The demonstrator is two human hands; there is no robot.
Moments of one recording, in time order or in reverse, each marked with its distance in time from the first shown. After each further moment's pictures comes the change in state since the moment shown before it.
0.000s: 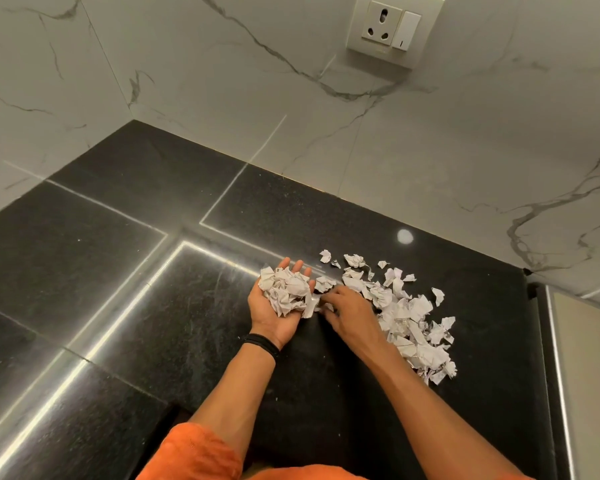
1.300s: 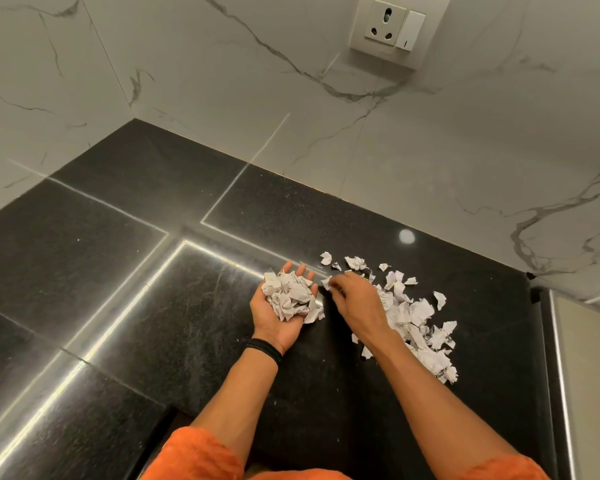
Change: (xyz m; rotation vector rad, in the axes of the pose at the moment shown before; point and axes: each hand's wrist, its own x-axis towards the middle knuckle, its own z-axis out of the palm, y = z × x) left_hand -0.001 -0.007 -0.001 0.008 0.021 -0.006; right_hand 0.027 0.005 -0.016 -0.037 0.115 0.046
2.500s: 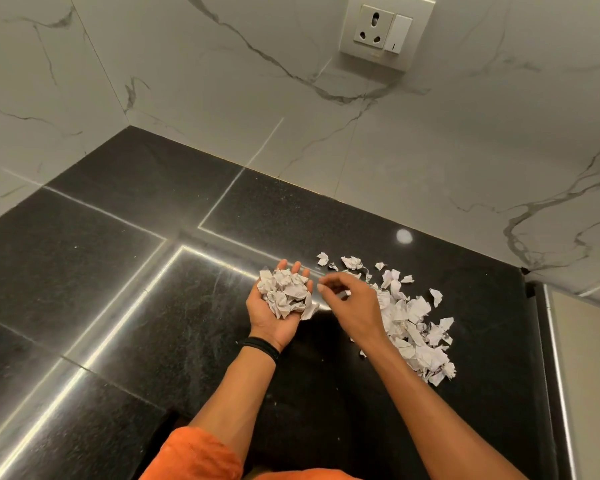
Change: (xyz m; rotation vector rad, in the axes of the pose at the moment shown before) left_hand -0.002 0.005 0.008 -0.024 -0.026 -0.006; right_hand -0.025 -0.033 -0.021 0.500 0.130 0.152
